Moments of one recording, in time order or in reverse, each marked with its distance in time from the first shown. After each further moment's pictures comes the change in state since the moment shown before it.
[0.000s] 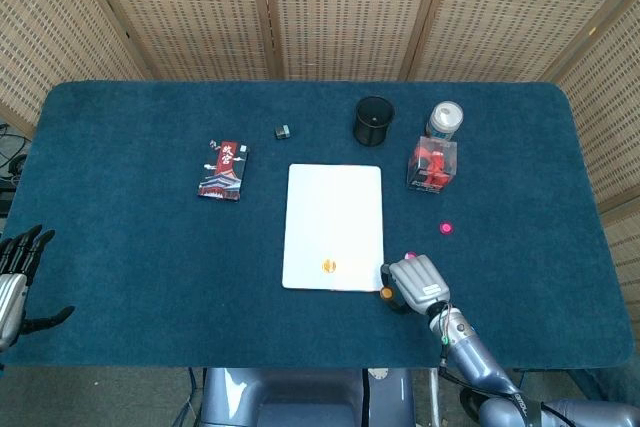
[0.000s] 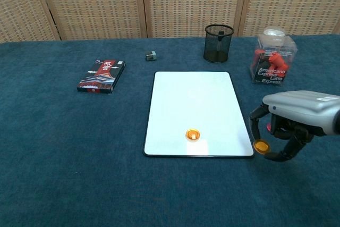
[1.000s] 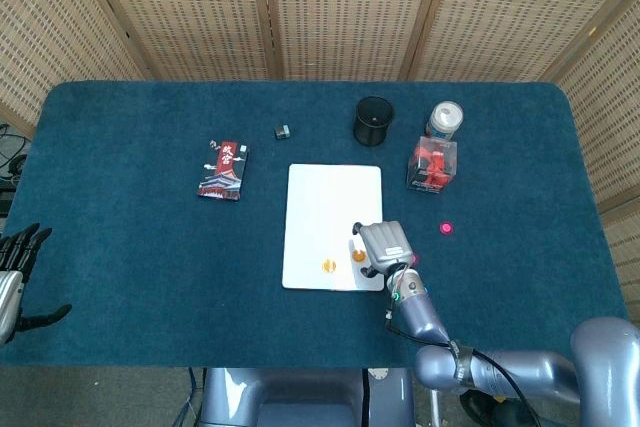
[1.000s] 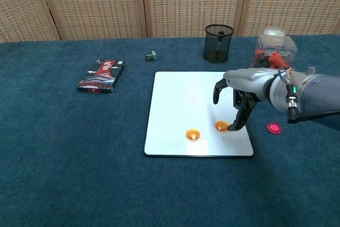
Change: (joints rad) left arm -0.009 0.019 -0.004 0.008 -0.012 -0.022 -0.047; right arm 0.282 -0.174 0.139 0.112 0.479 0.104 -0.231
